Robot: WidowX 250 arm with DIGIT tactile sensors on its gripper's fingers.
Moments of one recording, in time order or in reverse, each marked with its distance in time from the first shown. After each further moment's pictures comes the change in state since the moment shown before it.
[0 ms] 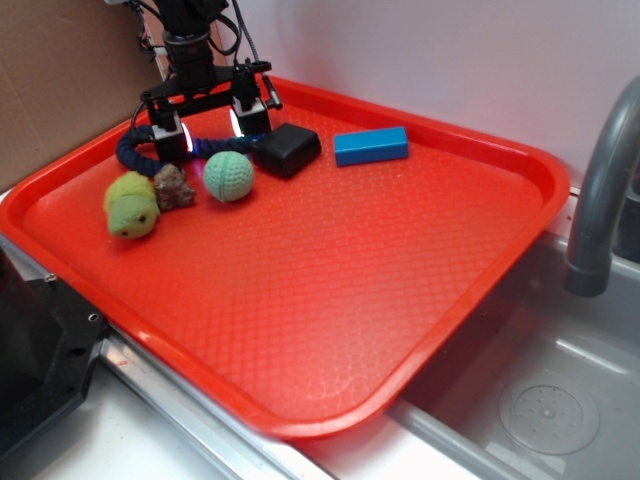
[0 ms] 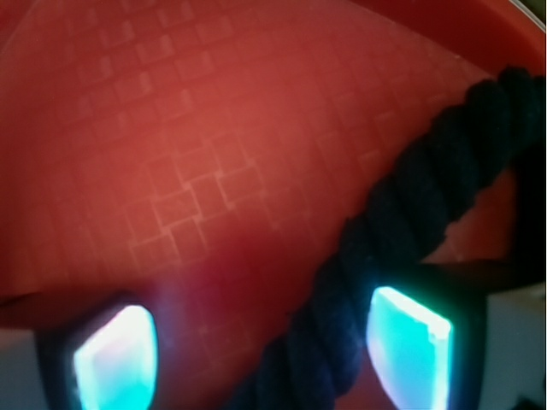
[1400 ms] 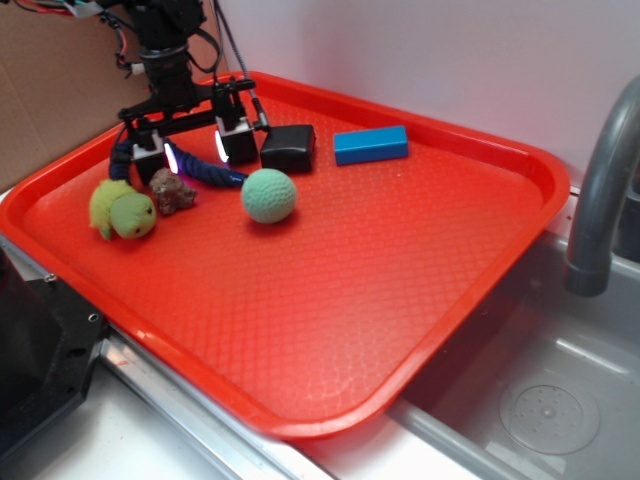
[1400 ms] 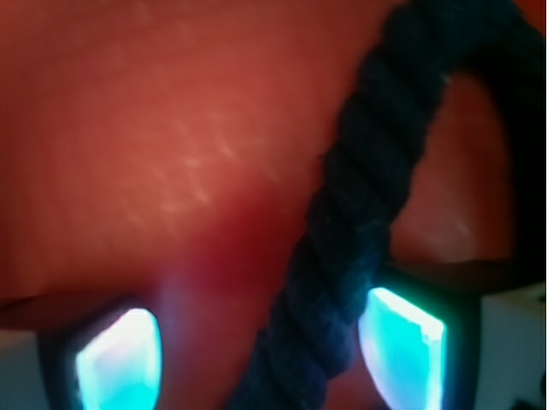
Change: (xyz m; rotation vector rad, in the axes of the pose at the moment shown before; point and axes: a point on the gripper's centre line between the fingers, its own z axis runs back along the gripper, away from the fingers) arm -0.018 0.011 0.013 0.000 0.060 -0.100
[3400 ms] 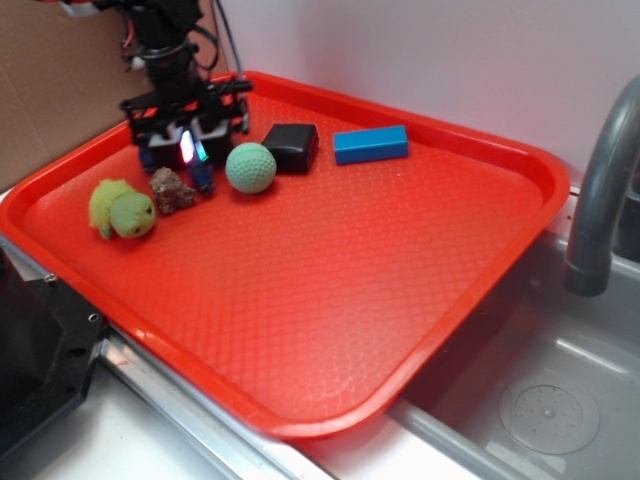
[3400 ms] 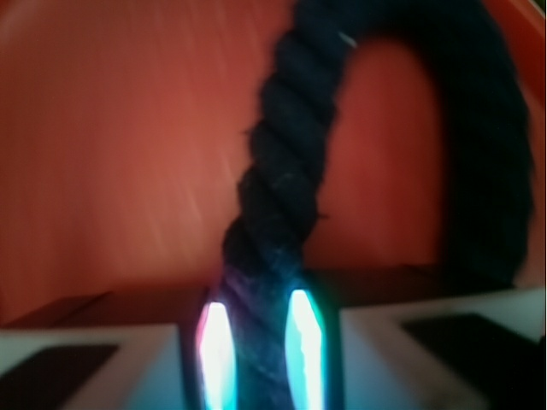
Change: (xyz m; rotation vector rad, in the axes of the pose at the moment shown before) arm -0.021 0.021 0.006 0.010 0.047 -0.301
